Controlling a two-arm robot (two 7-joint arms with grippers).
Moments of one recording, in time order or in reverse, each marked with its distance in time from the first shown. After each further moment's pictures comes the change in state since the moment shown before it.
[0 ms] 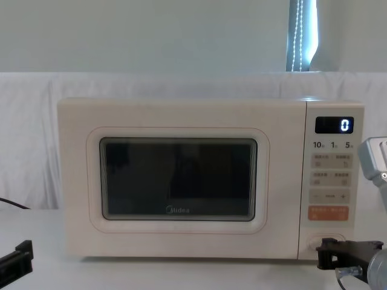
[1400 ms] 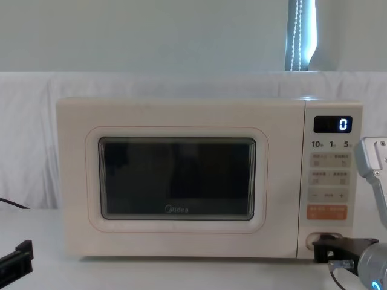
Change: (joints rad) left arm 0.000 0.000 0.000 0.000 0.000 0.000 0.000; right arm 0.066 -0.032 0.028 0.100 0.001 -0.035 -0.033
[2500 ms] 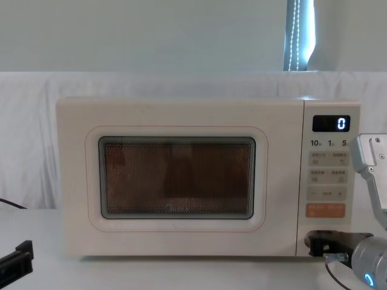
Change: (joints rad) left arm 0.000 0.000 0.000 0.000 0.000 0.000 0.000; right arm 0.056 -0.009 0.008 0.078 0.001 -0.036 -0.002
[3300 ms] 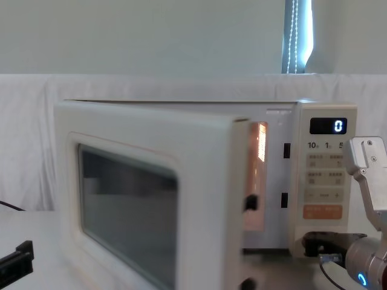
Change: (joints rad) left arm 0.000 0.000 0.000 0.000 0.000 0.000 0.000; right arm 0.047 -0.003 -0.004 0.083 -0.002 -0.029 0.002
